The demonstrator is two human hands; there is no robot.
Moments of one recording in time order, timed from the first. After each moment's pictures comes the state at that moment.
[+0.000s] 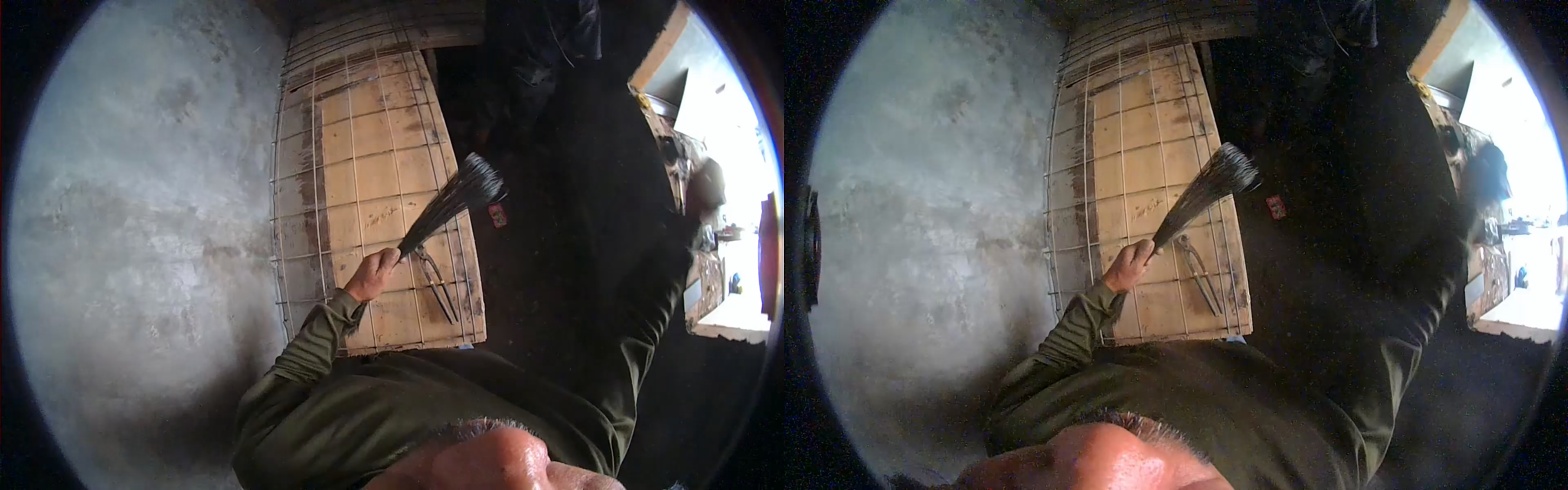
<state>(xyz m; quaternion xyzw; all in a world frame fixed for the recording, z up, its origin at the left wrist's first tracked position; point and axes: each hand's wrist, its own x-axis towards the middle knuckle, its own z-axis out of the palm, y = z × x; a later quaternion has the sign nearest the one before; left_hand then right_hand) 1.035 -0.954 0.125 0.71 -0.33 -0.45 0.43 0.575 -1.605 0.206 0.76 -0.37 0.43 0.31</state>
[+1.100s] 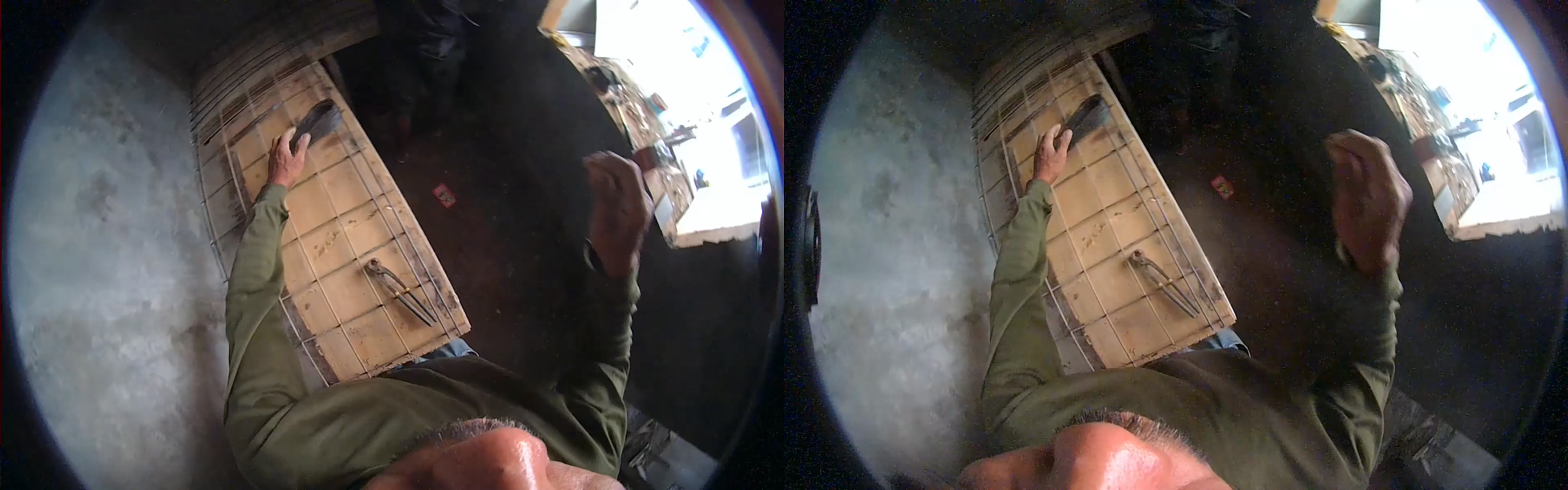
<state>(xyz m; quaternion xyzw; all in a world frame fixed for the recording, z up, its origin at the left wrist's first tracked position) 1.241 -1.175 0.098 0.79 -0.52 -0.05 0.32 0.737 -1.227 0.311 0.81 -0.33 0.47 -0.10</state>
